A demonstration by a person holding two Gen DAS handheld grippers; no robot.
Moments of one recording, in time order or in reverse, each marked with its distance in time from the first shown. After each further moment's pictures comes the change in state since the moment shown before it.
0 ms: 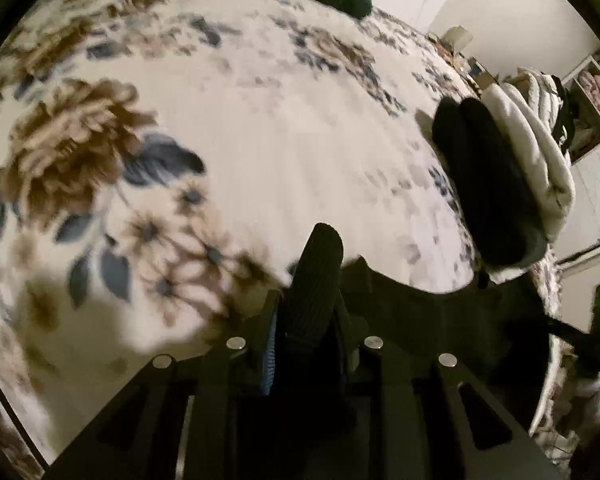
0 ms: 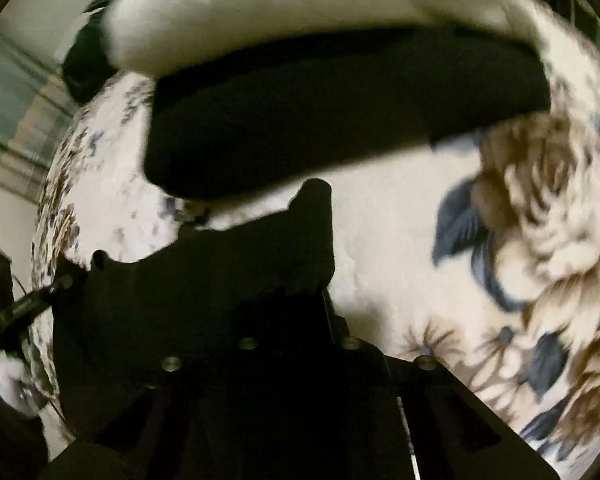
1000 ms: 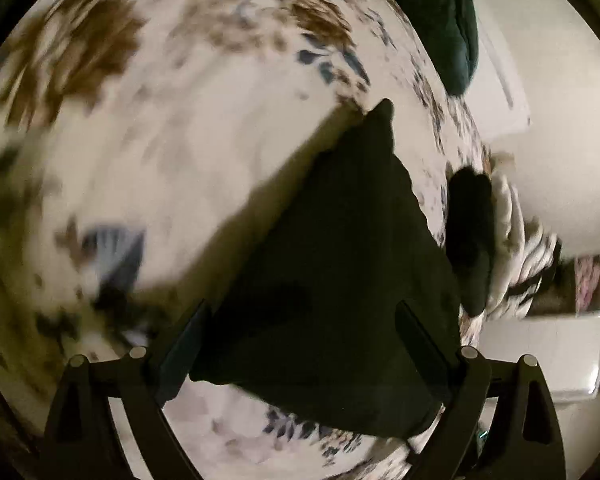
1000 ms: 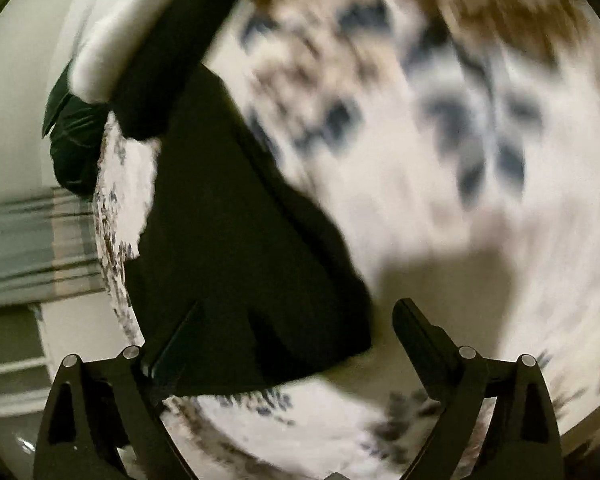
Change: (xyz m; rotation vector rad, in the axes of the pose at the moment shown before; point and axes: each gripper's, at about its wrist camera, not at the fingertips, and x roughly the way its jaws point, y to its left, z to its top) left arm -0.099 0.050 -0.208 -0.664 -0.078 -0.156; right arm -0.035 -0.075 -0.205 0.670 0.177 0.291
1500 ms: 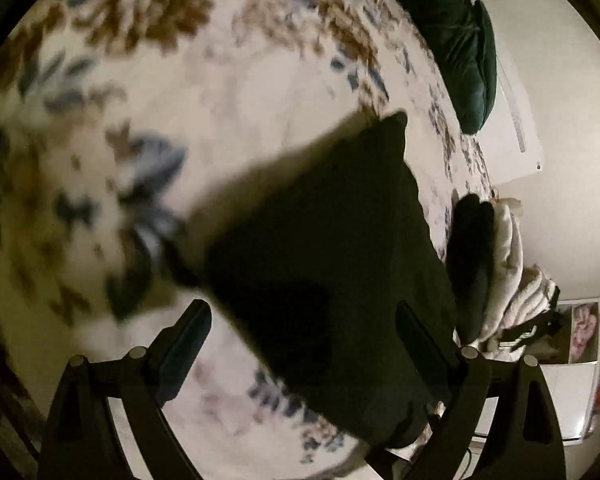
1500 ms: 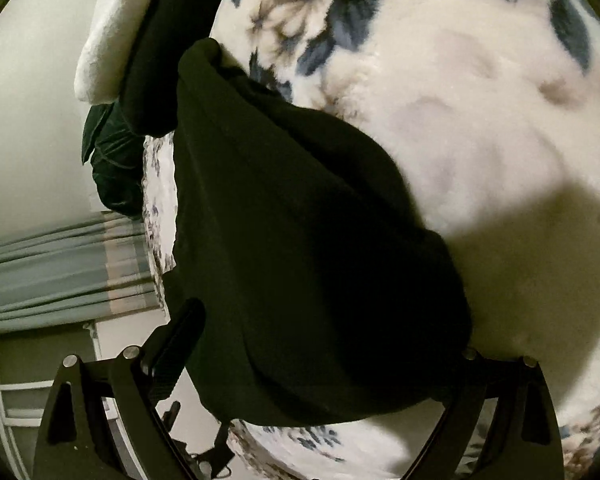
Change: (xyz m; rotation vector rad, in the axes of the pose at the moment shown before) left arm -0.006 0.000 -0.049 -0.131 -0.070 0.025; right arm 0.058 0.000 -0.011 0.013 -0.040 0.207
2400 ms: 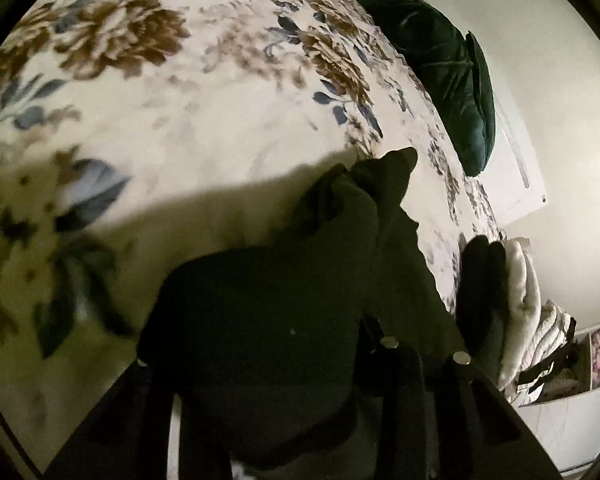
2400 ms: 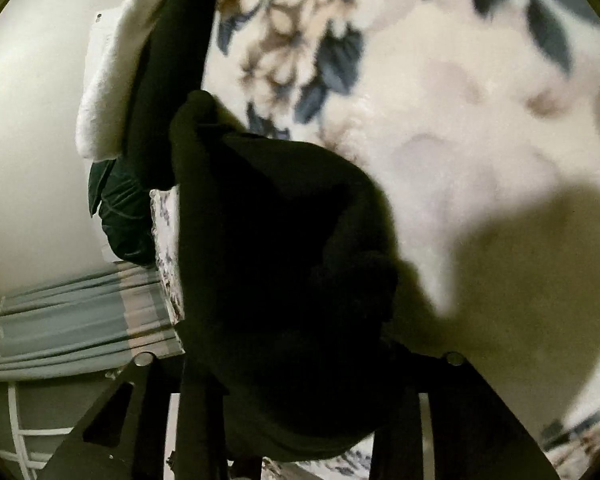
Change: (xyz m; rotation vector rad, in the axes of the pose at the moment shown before) left arm 0.022 -0.025 -0.007 0.017 -0.263 0.027; right arm -0.030 -0.009 0.010 0.129 -0.135 0.050
